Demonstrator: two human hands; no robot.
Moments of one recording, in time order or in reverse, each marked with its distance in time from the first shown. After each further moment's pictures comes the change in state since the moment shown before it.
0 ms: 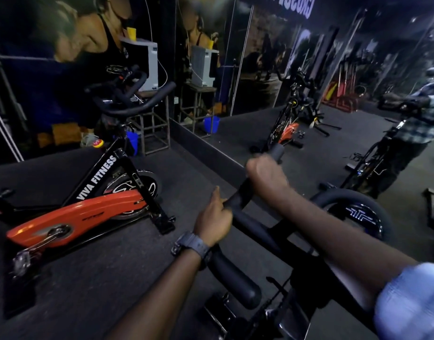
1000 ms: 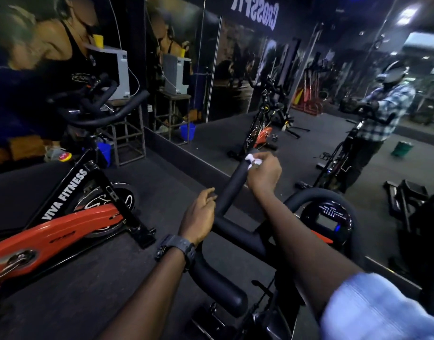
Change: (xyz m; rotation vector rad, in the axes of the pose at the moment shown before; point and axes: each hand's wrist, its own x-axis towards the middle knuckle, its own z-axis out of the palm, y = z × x) left_hand 0.026 0.003 0.006 -0.274 -0.052 0.064; right_hand 0.007 0.022 0.016 0.726 0.416 0.853
